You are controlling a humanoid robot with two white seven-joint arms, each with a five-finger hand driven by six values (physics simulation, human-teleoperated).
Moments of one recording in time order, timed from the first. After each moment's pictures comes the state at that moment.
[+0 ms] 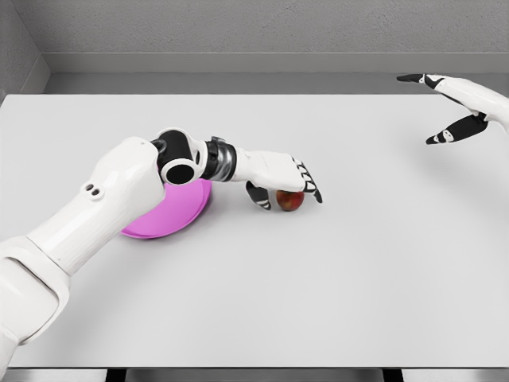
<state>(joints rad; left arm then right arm) -0.92 0.19 -0.95 -1.06 -0.59 -0.61 -0.58 -0.69 -0.66 0.29 -0.97 0.18 -0.61 0.61</state>
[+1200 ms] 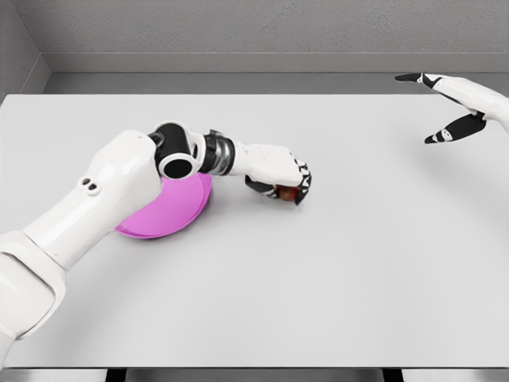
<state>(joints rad) -0.94 0.20 -0.95 -1.08 -0.61 -0.61 -0.58 -0.70 -0.66 0.30 -0.98 0.18 -0.61 0.61</state>
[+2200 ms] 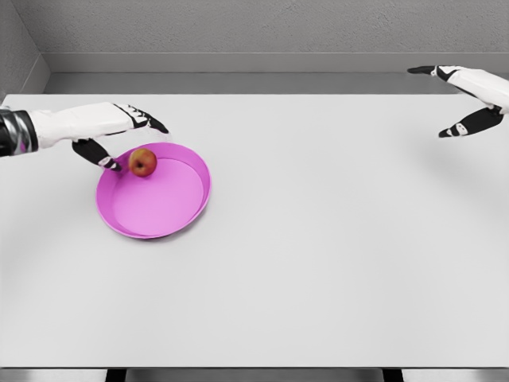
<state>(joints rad) -0.79 0.74 -0.65 -1.16 -0.22 -0.61 -0.59 -0.69 -0.72 0.29 -1.02 0.18 -0.61 0.61</state>
